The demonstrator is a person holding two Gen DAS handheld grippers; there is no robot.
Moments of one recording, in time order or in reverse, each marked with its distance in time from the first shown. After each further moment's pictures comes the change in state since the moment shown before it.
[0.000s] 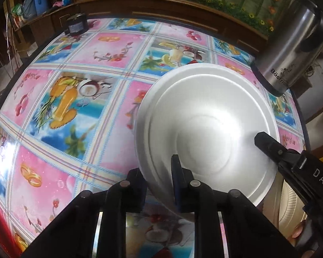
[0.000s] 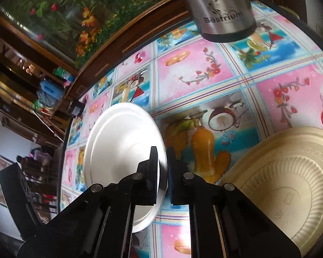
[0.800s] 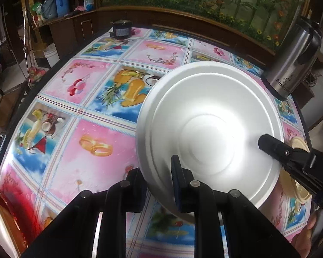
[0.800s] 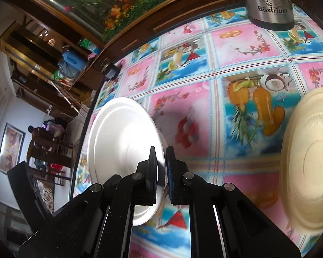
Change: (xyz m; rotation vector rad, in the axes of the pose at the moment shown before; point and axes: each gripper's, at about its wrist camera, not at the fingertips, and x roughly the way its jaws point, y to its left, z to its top) left arm -0.065 0.074 -0.054 -0.027 -0.111 0.046; right arm -0.018 0.067 -0.063 -0.125 0.103 0.121
